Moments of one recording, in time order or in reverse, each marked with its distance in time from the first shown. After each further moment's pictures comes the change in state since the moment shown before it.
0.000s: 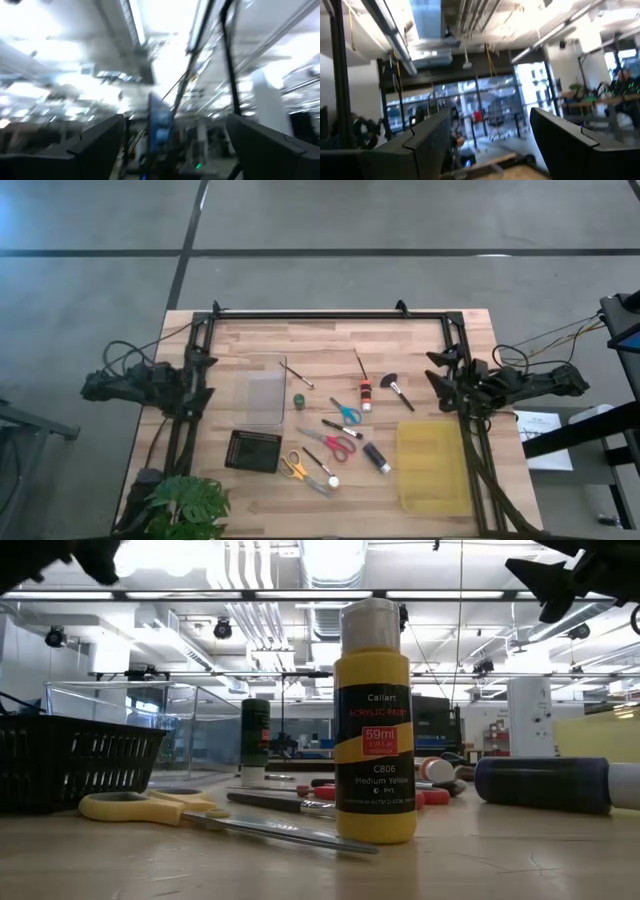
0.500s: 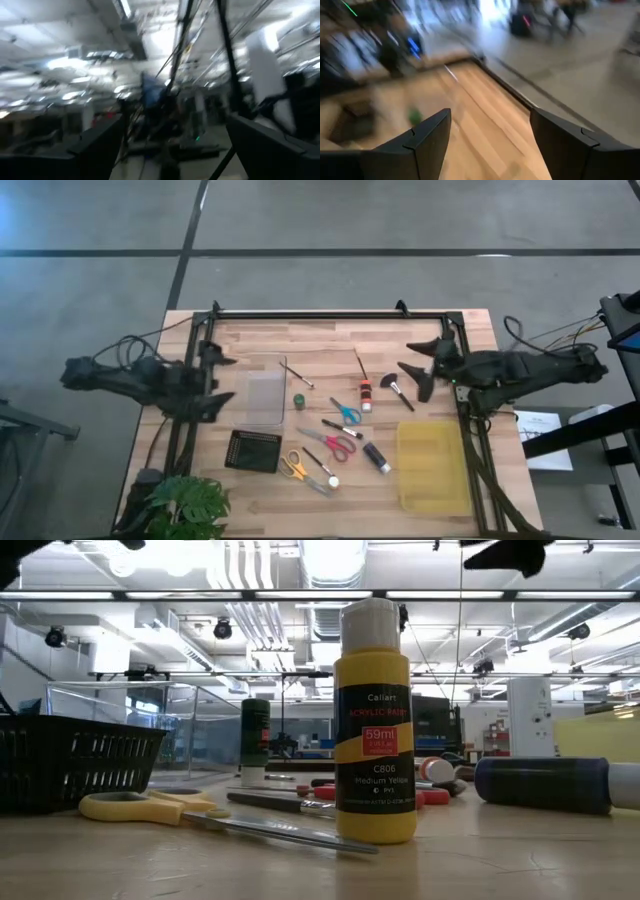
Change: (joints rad) left arm 0.000 0.479 0.236 0.020 -0.055 0.069; right arm -0.010 0.609 0.832 -1.143 0.220 0.277
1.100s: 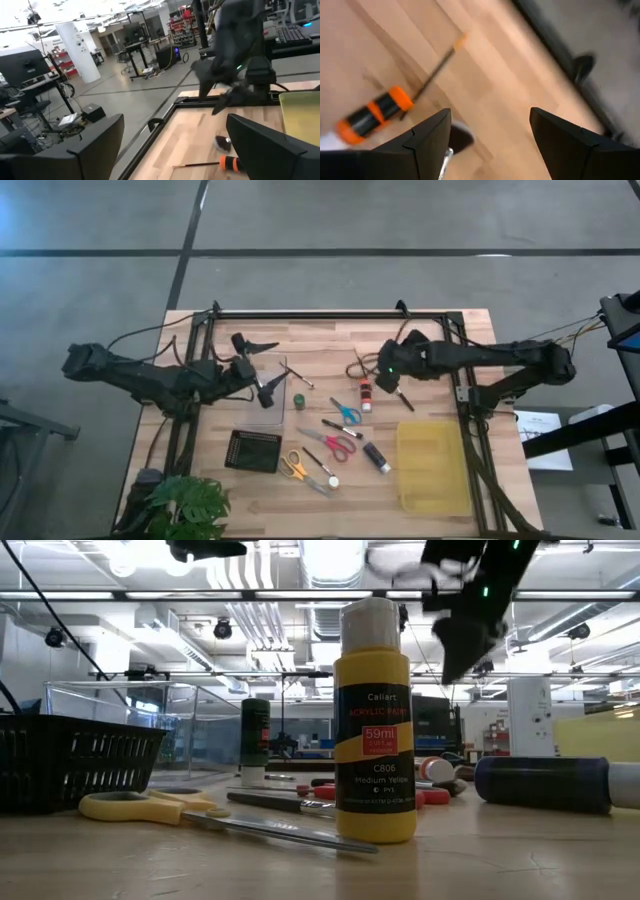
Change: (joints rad) left arm 0.000 0.486 0.356 -0.326 -0.502 0.062; right arm -0.340 0.554 0.118 -0.361 -0.162 0.138
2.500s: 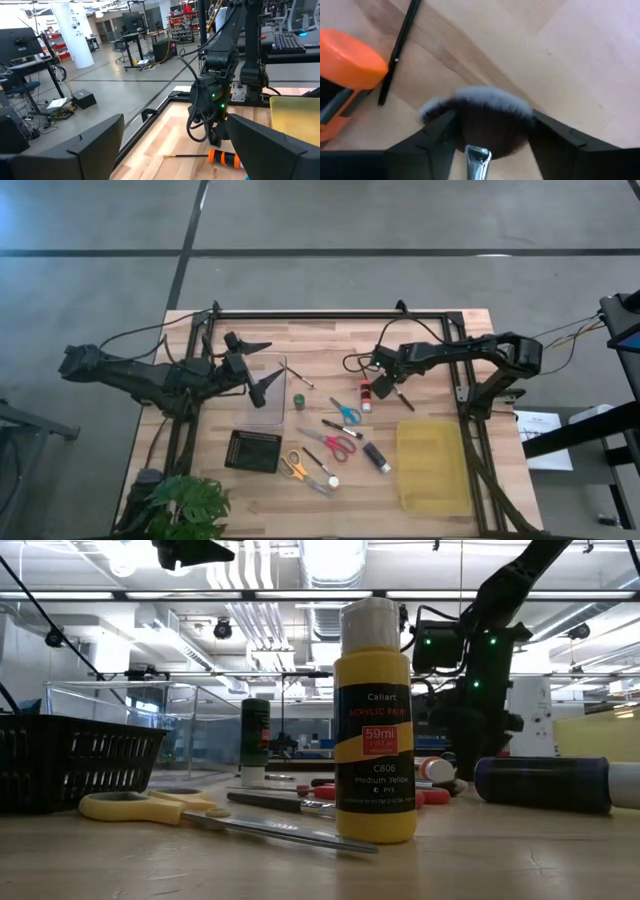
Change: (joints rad) left arm 0.001 -0.081 -0.002 -0.137 0.000 -0.142; right arm -0.183 0.256 -0.213 0.284 -0.380 0.118
